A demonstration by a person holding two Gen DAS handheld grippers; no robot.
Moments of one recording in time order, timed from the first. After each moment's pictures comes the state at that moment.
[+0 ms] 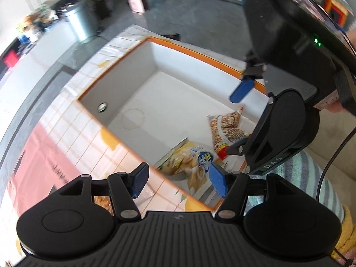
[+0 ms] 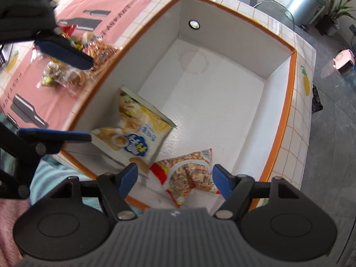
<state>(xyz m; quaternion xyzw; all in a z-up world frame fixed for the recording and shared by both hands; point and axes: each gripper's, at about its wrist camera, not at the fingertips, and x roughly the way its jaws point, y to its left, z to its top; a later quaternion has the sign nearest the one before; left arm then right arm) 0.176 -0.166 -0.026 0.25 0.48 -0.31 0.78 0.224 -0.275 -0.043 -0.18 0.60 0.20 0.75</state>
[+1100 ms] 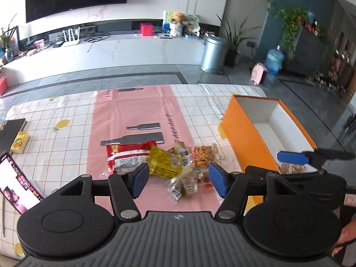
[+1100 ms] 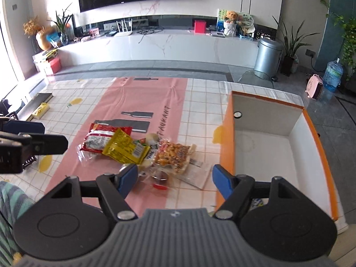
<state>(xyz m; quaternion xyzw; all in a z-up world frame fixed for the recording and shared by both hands) 0.069 0.071 0.018 -0.05 0.39 -0.06 0.92 0.095 -0.112 -0.002 -0.04 0.38 0.15 0.91</state>
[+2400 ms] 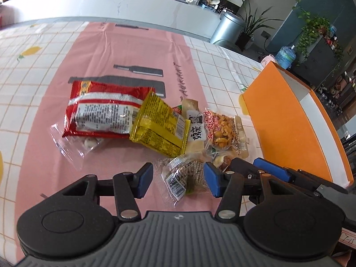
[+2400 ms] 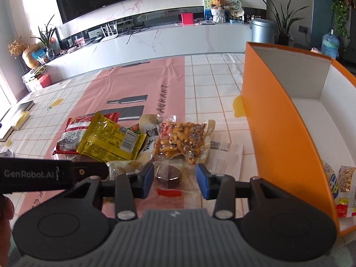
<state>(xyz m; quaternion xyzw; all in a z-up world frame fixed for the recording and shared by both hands) 0.130 0.080 -0.115 -0.16 0.46 -0.06 0.87 0.154 -0.093 -0.134 0.03 0.40 0.13 0.91</state>
